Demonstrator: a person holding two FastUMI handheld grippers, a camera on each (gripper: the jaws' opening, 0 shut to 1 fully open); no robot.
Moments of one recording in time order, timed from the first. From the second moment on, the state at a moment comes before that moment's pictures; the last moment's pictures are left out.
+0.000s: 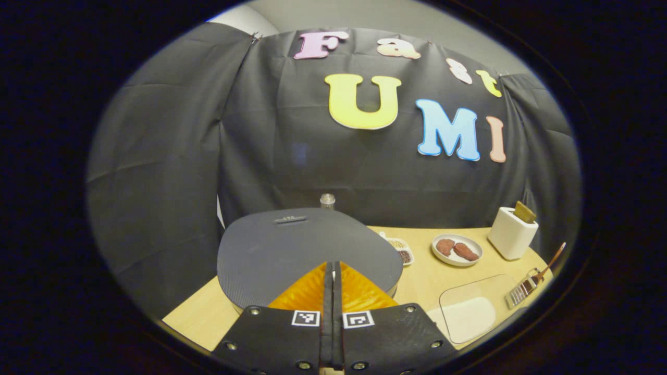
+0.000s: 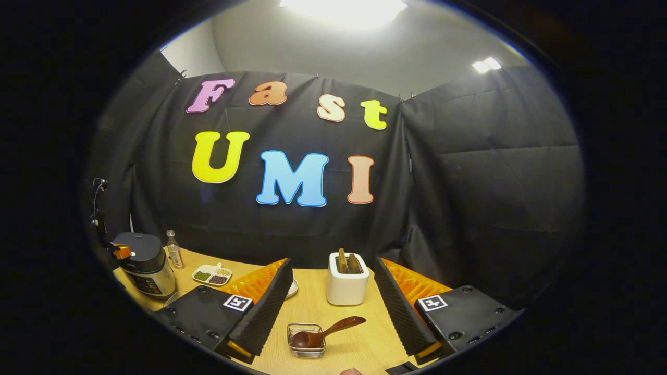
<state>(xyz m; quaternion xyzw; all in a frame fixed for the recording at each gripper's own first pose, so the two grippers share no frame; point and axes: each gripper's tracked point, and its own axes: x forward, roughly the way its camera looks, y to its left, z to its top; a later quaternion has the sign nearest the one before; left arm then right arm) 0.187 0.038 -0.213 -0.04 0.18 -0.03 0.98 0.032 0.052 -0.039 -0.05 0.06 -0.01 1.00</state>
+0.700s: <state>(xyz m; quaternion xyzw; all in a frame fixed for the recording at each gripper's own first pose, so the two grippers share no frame) 0.126 0.056 0.008 -0.02 -0.02 0.00 1.00 0.063 0.027 -0.080 0.00 0.09 0.01 1.00</state>
